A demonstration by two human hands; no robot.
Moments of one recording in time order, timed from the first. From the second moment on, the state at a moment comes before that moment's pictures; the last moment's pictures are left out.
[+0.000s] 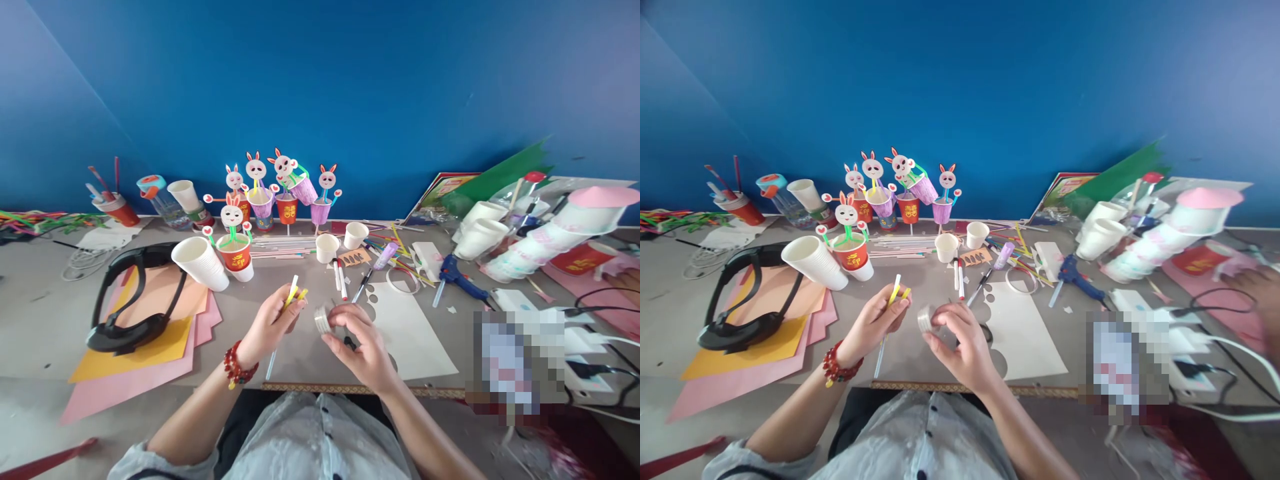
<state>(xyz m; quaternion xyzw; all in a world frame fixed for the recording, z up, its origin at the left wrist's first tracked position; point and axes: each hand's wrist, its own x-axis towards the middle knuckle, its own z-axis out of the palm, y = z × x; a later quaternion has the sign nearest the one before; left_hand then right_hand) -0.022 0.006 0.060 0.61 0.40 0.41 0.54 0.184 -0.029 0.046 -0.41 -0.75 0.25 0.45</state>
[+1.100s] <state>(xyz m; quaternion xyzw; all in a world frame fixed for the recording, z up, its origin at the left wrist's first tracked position) -0.013 -0.015 0.056 0.72 0.41 0.46 0.33 0.179 -0.025 0.045 -0.38 -0.82 0.07 0.43</state>
